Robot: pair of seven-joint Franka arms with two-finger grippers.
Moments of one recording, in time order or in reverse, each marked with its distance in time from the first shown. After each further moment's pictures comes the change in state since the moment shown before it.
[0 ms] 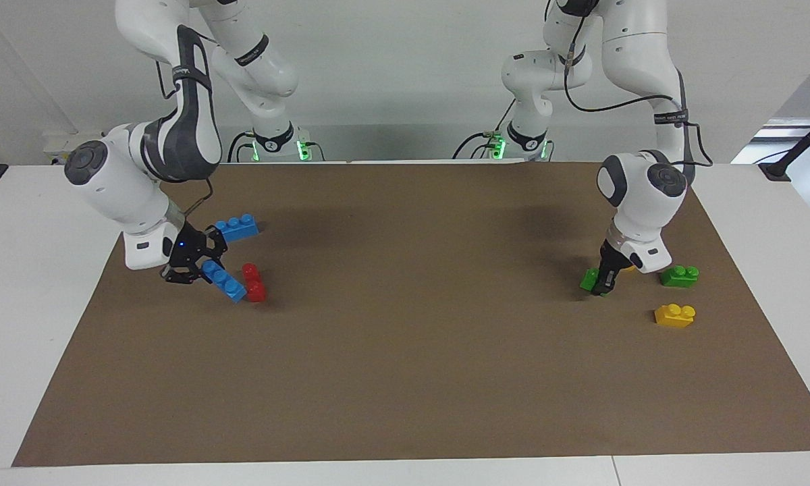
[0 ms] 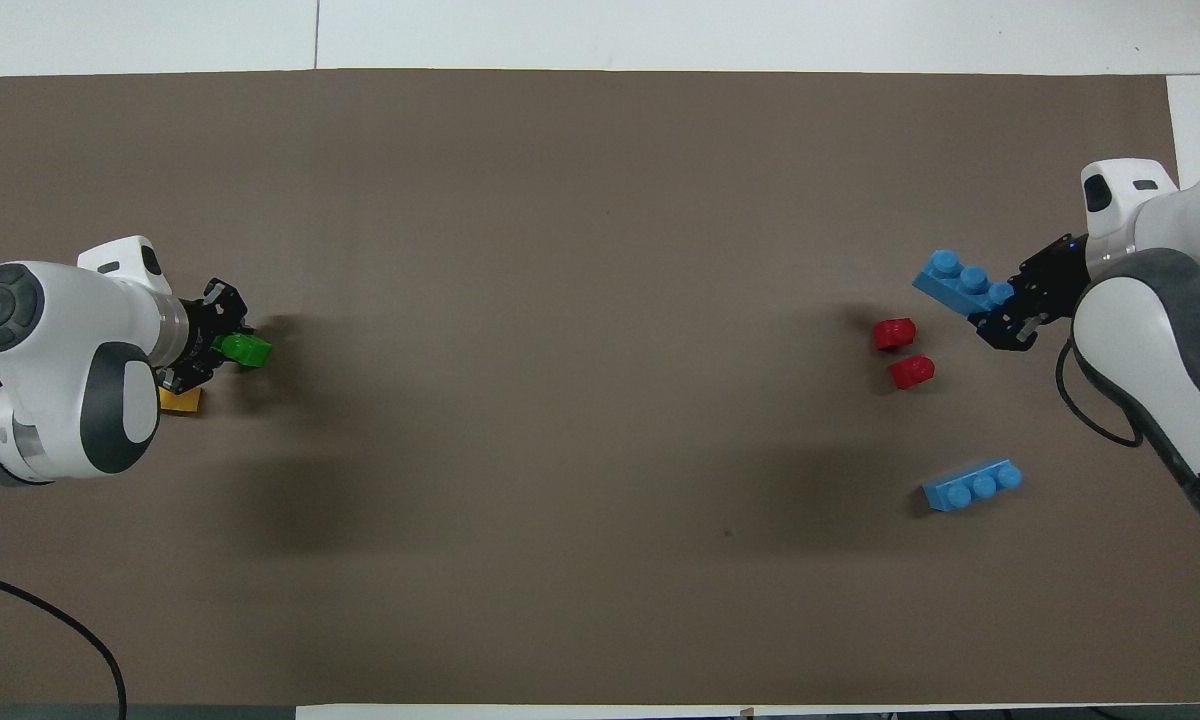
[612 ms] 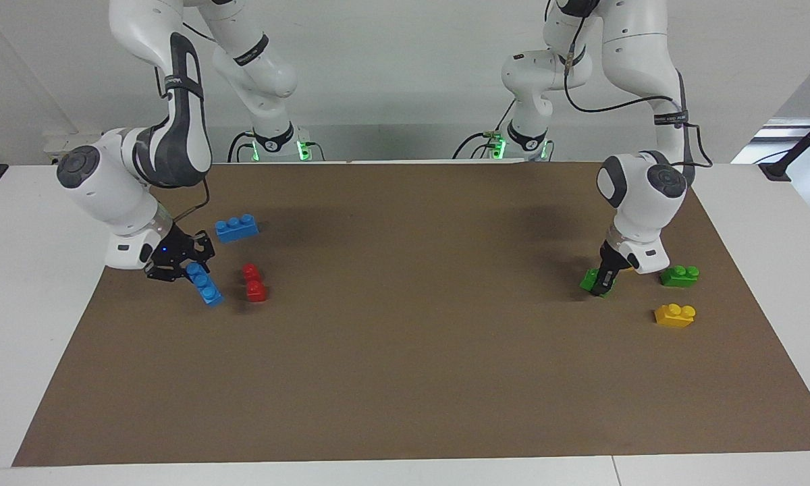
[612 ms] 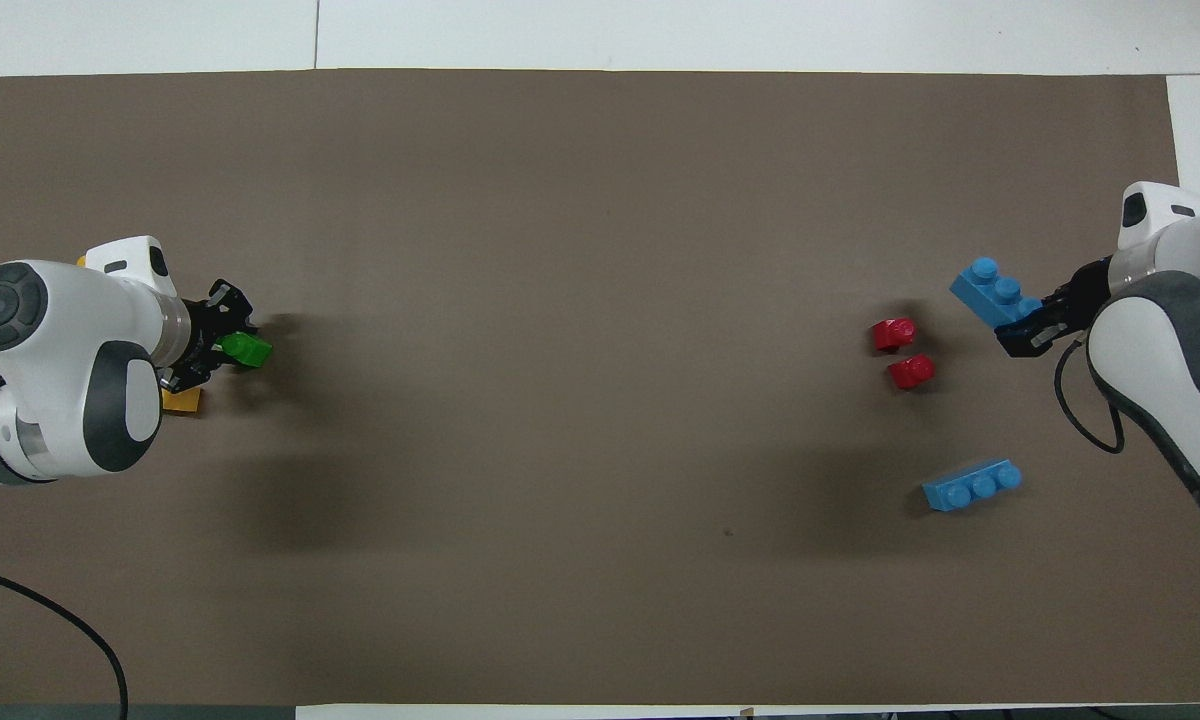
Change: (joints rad) left arm 0.000 0.013 0.000 0.002 0.000 0.001 0.042; right arm -0.044 -0.007 -0.004 -0.072 -0.032 0.051 0.236
